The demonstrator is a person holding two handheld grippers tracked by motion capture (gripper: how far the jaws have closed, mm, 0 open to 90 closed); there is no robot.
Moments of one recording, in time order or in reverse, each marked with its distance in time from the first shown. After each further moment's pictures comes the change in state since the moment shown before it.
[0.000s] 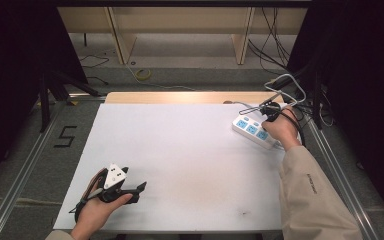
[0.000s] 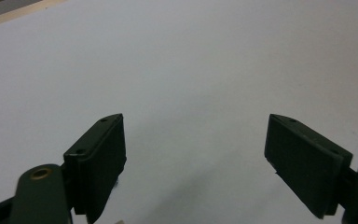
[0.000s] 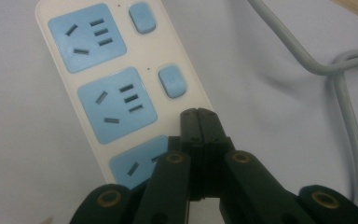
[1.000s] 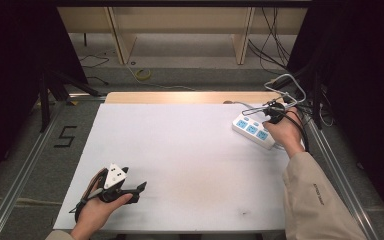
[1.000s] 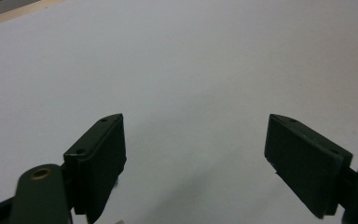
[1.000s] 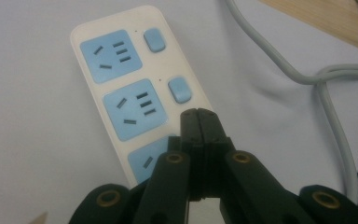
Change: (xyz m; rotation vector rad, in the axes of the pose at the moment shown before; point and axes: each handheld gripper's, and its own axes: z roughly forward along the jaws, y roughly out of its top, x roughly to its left) left arm 0.000 0.000 0.001 0.002 0.001 0.001; right arm 0.004 -0.013 -0.020 -0.120 0.005 0.022
